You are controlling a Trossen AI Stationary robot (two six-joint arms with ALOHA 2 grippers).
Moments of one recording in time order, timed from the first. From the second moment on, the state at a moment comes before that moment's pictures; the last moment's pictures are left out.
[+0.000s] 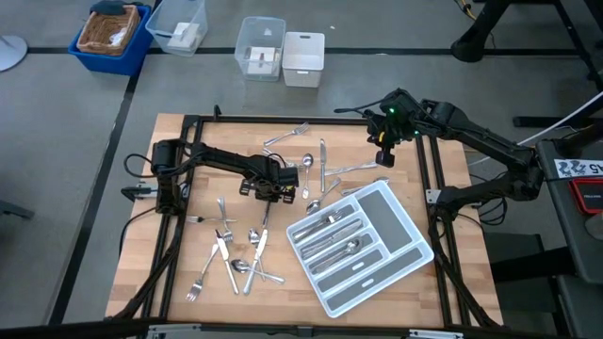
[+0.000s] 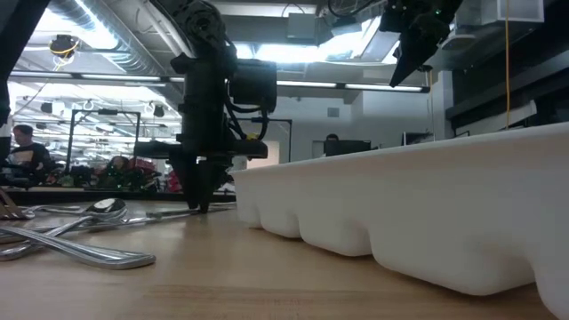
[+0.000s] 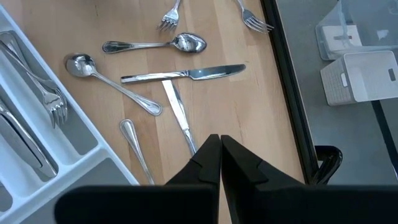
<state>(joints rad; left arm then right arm) 0.13 1.90 1.17 -0.80 -0.03 -1.25 -0.53 1.27 1.33 -1.02 -0.08 -0.40</state>
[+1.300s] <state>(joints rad) 0.15 1.85 1.17 -0.58 0.05 -1.06 -0.53 1.27 1.33 -1.03 -0.08 -0.40</state>
